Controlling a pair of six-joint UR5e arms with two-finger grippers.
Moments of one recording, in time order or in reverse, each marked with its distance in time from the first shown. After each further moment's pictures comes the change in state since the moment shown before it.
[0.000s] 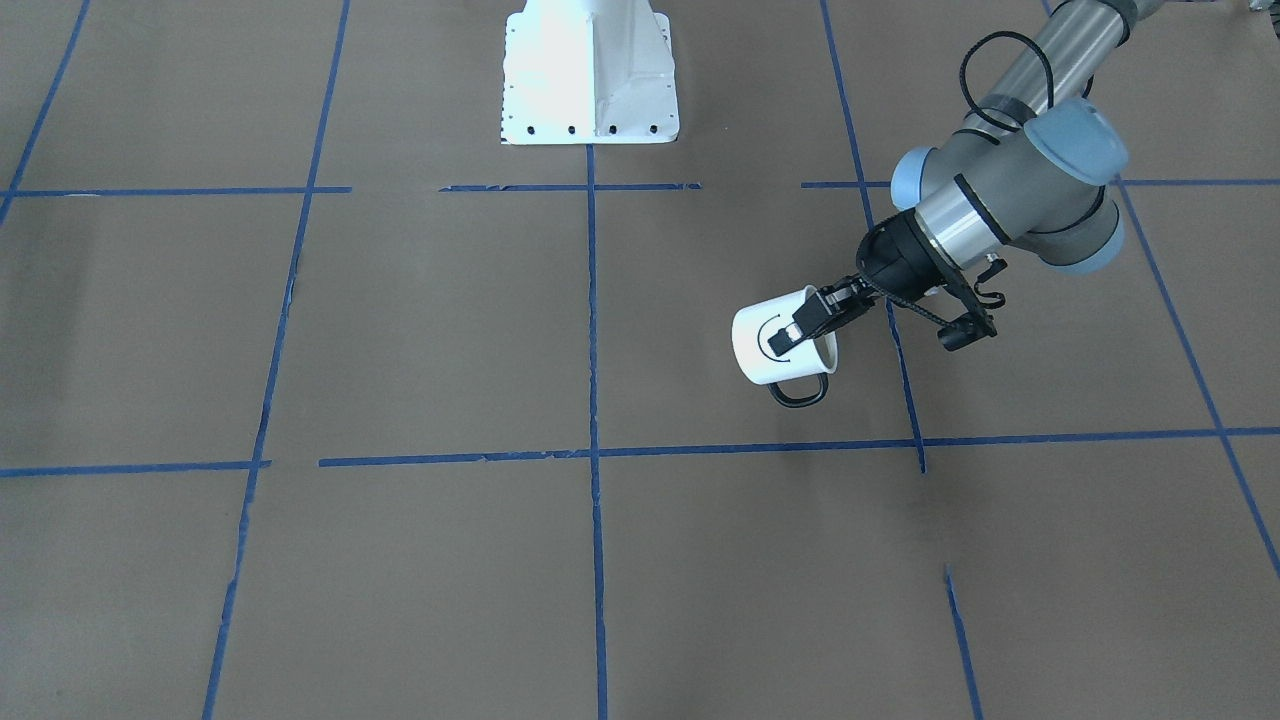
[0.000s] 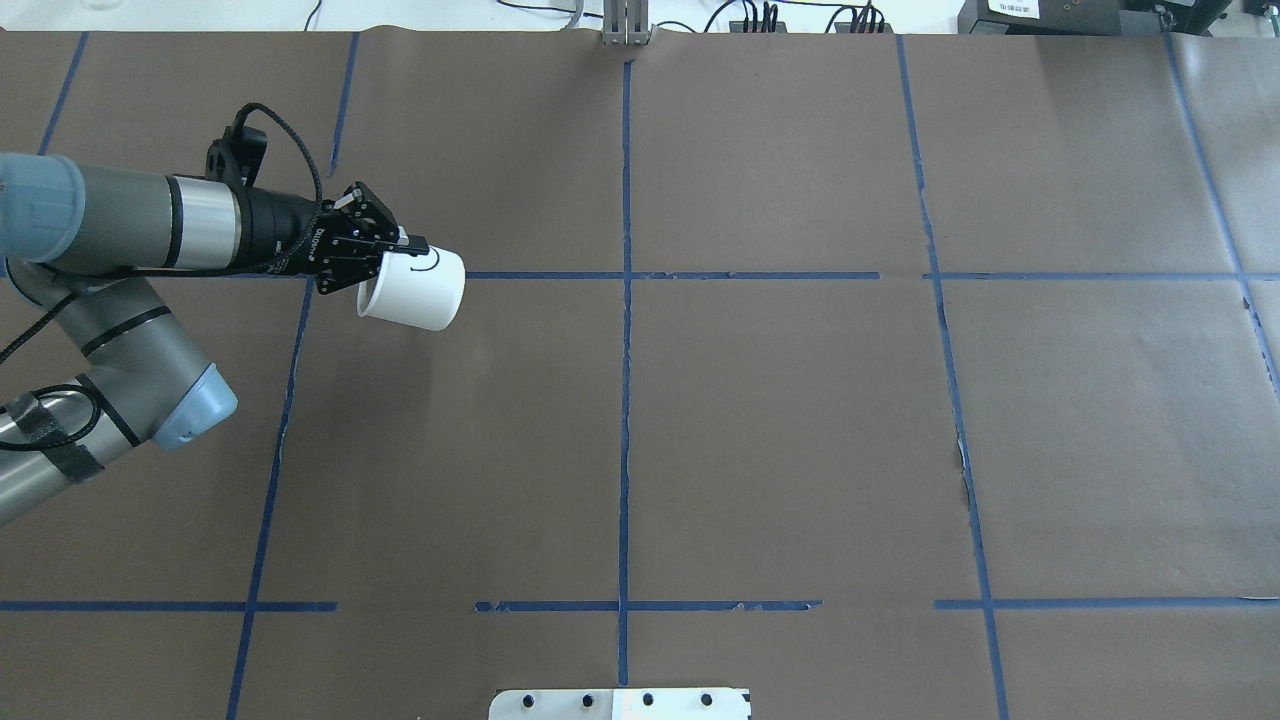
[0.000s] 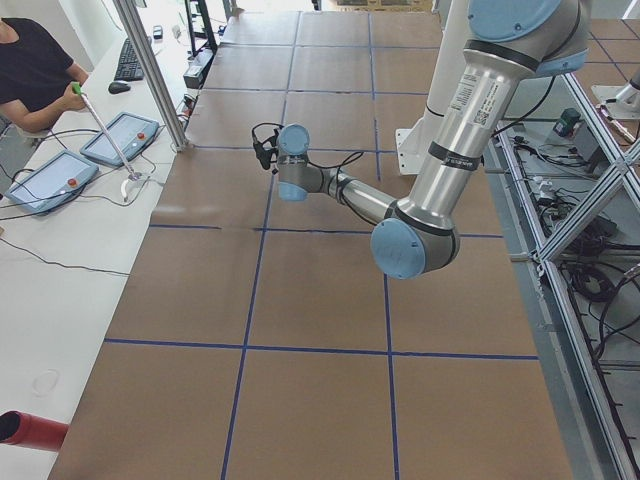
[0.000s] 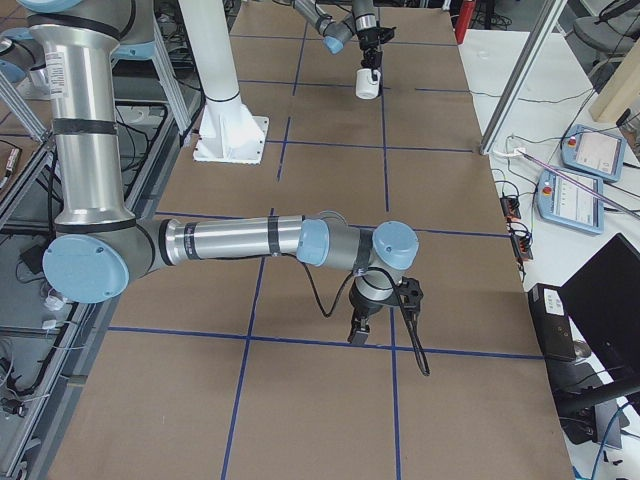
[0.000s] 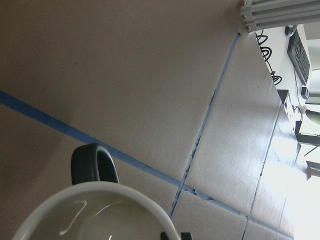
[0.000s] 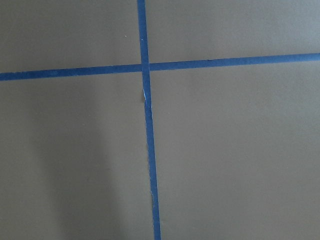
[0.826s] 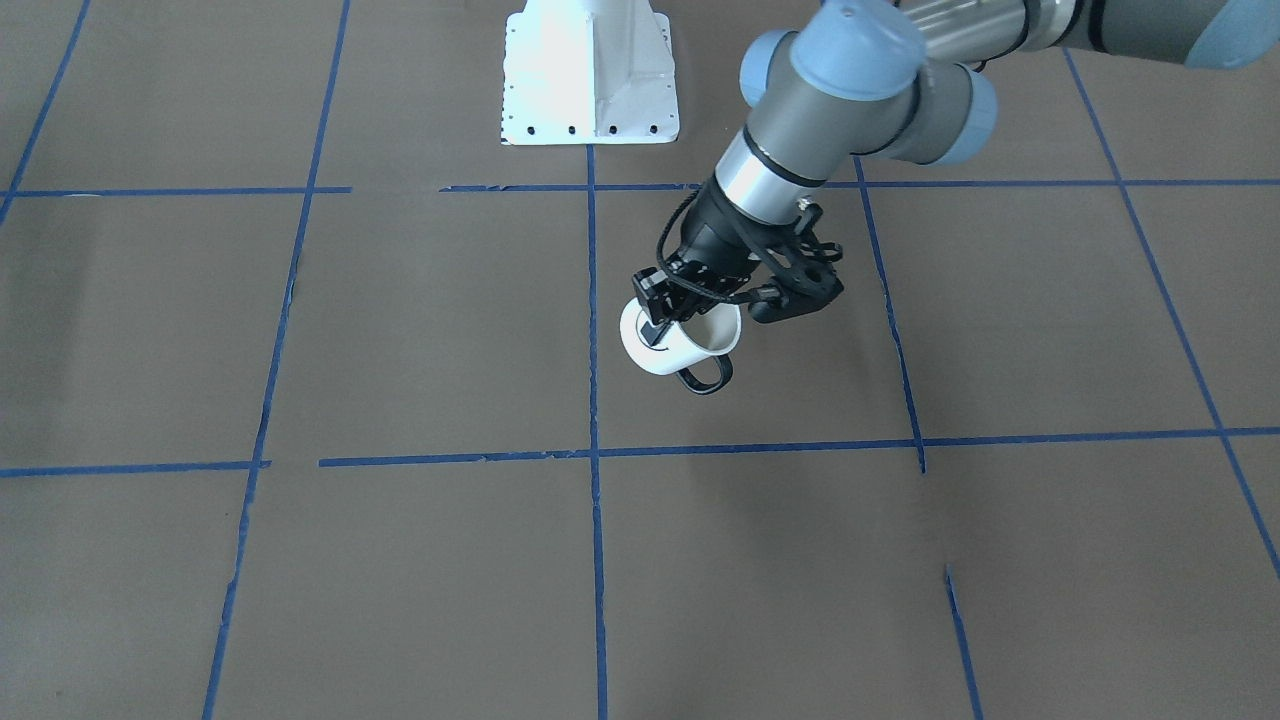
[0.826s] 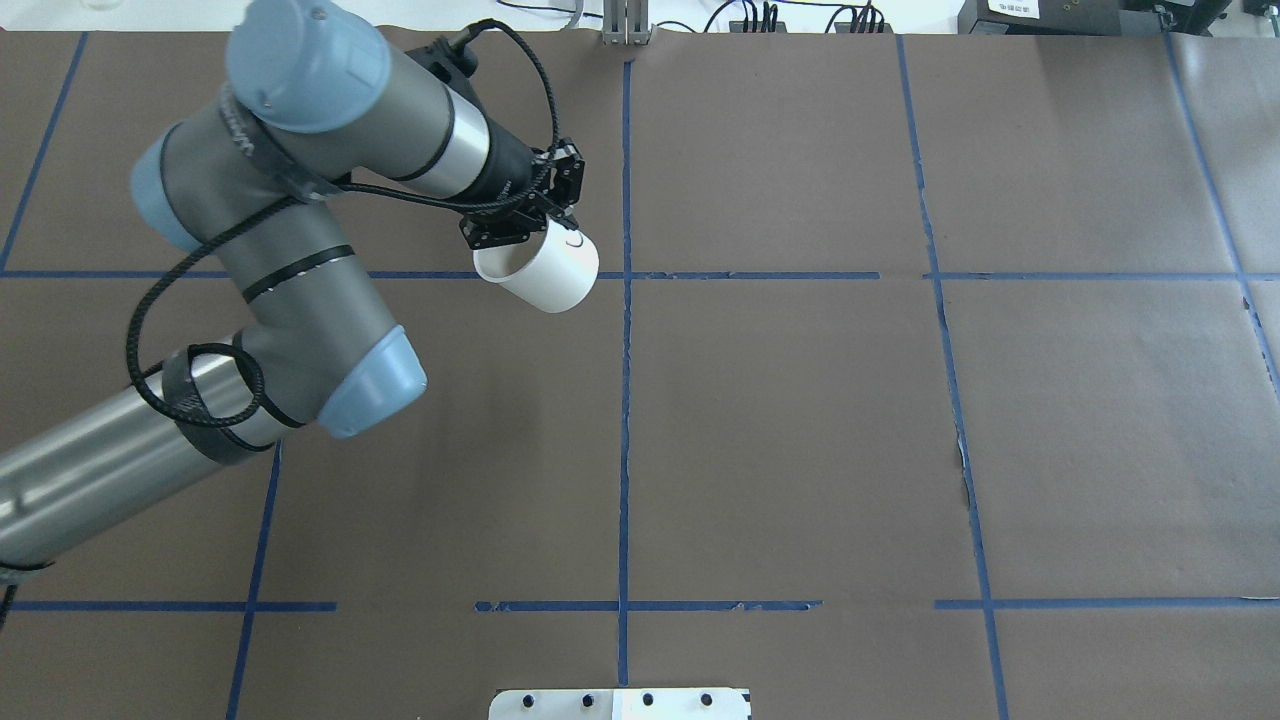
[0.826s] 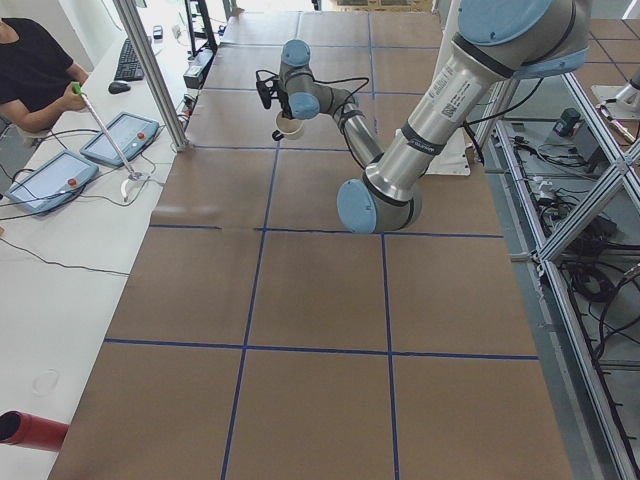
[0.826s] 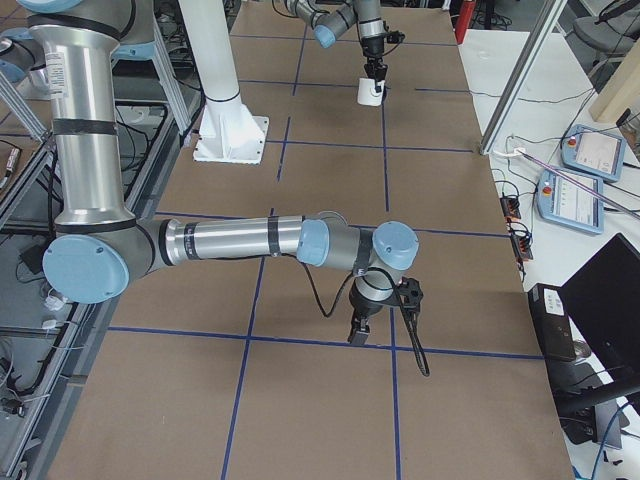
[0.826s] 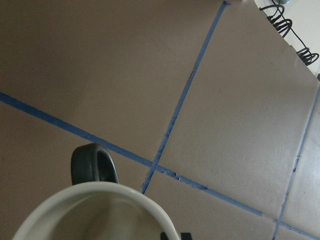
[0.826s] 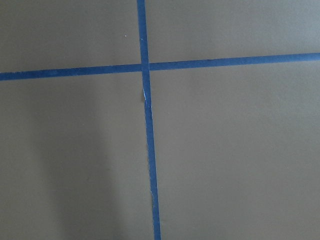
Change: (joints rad) left arm 0.120 -0.325 -0.118 0.837 0.190 0.251; right arm 0.000 0.000 0.000 0.000 0.000 0.000
